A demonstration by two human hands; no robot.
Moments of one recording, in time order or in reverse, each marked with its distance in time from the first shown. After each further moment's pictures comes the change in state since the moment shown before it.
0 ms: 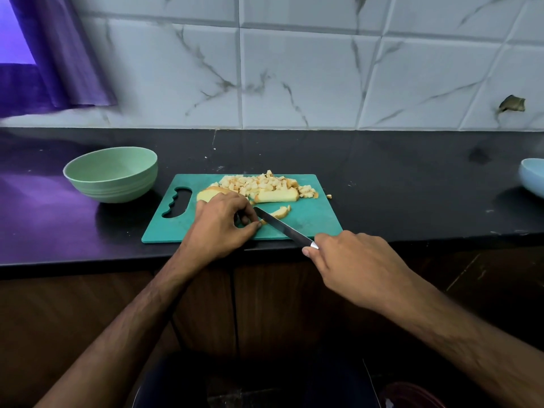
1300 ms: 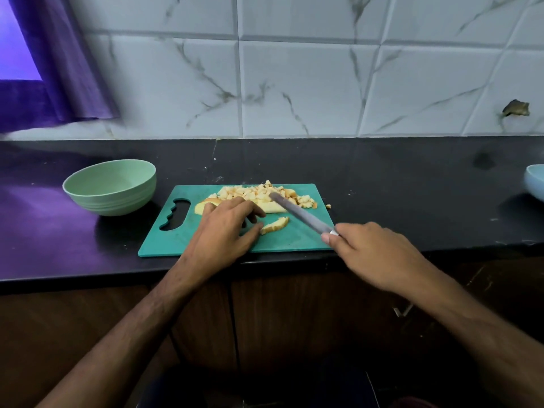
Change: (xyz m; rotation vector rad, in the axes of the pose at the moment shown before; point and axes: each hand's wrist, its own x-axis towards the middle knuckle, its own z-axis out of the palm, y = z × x) left_hand 0.009 0.004 0.006 0.141 0.039 0.148; right_hand 0.017 0.044 -0.007 0.241 -0.010 0.092
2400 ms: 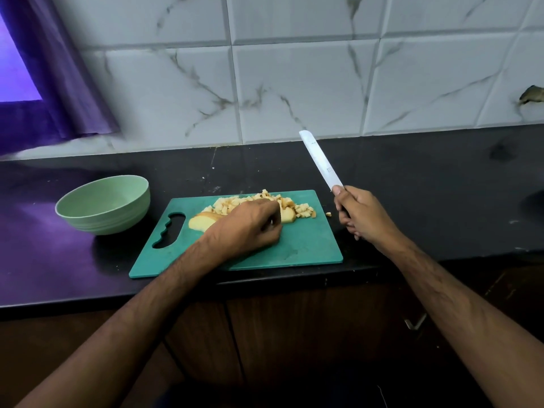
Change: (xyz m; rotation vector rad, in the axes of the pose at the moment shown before) left_hand 0.063 0.006 0.018 0.007 -0.149 0.255; right_hand 0.108 0.065 0.034 0.992 0.246 -0.004
